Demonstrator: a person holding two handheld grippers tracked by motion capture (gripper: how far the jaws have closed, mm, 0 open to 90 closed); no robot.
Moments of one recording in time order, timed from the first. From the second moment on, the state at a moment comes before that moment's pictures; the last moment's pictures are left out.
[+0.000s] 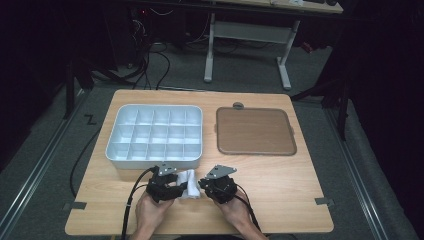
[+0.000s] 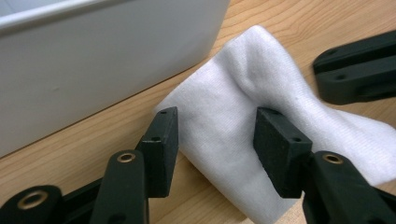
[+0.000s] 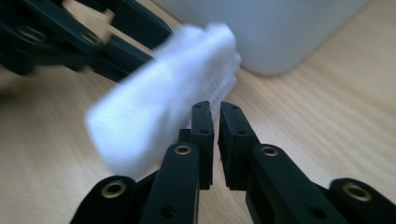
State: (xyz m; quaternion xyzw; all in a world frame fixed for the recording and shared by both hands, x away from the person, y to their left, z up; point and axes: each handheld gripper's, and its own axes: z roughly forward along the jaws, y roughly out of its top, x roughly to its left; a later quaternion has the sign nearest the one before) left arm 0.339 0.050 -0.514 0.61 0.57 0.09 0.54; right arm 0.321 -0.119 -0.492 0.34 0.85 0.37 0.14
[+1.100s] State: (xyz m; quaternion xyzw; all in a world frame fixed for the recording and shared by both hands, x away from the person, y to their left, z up) left arm 0.344 0.046 -0.519 0.62 0.57 0.08 0.53; right arm 0.338 -0.123 -0.497 0.35 0.86 0.35 0.12
